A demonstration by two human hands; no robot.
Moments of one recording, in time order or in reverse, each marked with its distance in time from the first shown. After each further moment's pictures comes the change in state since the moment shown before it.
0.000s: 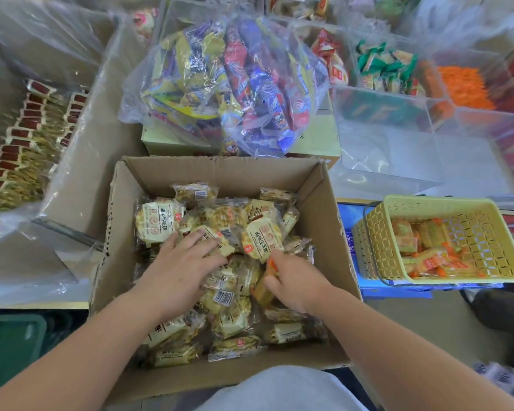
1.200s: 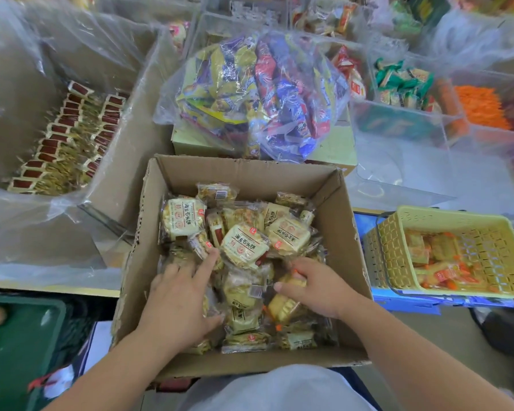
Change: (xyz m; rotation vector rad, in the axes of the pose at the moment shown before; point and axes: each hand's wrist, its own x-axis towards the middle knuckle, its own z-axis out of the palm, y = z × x) left_hand -0.055 0.017 0.031 -0.167 0.099 -0.367; right_hand -0.018 0.011 -0.003 0.196 0.009 -0.007
